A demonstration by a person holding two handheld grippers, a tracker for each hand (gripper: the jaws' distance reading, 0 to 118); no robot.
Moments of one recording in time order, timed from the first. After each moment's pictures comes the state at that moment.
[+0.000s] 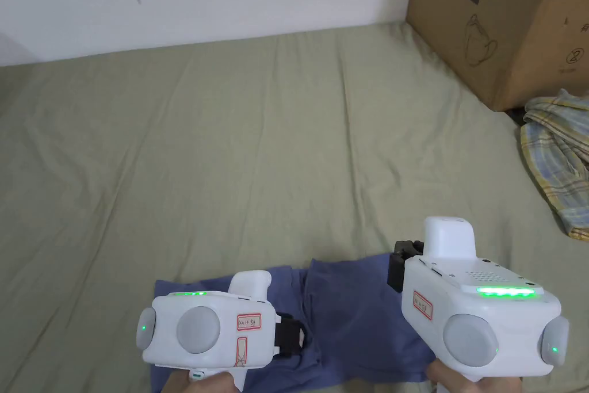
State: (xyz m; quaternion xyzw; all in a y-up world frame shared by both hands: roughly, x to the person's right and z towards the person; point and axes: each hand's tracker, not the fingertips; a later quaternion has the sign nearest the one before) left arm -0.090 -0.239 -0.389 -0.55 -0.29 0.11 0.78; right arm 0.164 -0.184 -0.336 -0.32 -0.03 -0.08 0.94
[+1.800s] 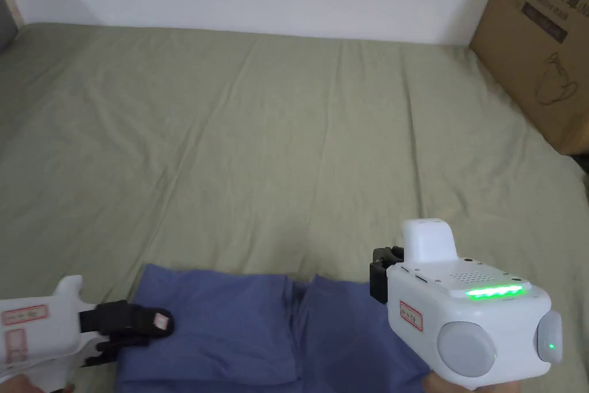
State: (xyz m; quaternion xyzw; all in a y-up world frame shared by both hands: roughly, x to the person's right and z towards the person) left arm -0.402 -0.276 -0.390 -0.50 -0.19 0.45 0.72; right arm 0.034 -0.168 -0.378 -0.35 0.07 0.02 0.93
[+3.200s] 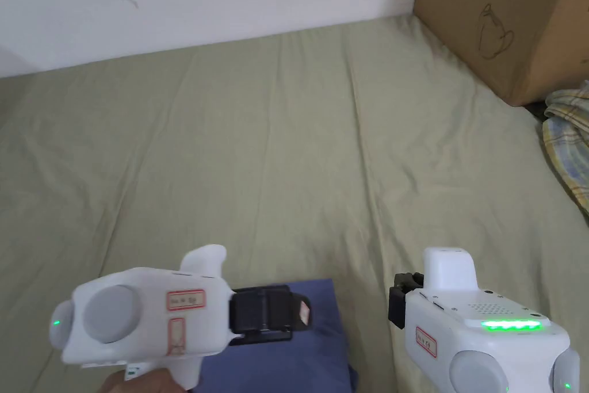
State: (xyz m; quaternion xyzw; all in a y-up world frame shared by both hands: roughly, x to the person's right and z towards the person) left arm -0.147 -0.169 -0.422 -0.54 -0.27 0.18 0.78; right arm 0.147 -0.210 -0.355 -0.37 -0.02 -0.10 0.93
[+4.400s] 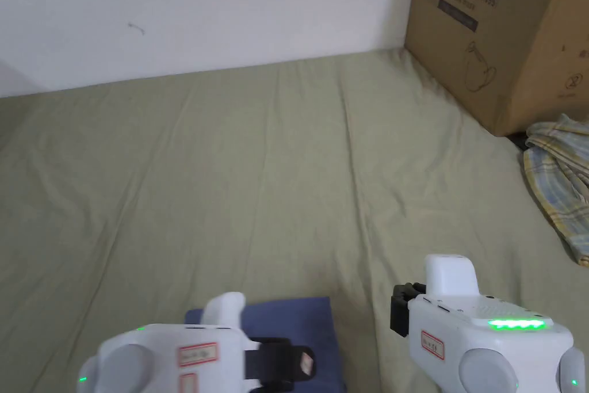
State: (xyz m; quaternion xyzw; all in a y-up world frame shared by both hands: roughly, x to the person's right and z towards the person) left arm -0.149 -0.194 -0.382 -0.51 -0.35 0.25 0.75; right arm 0.154 -0.174 -0.342 -0.37 0.01 -0.08 0.93
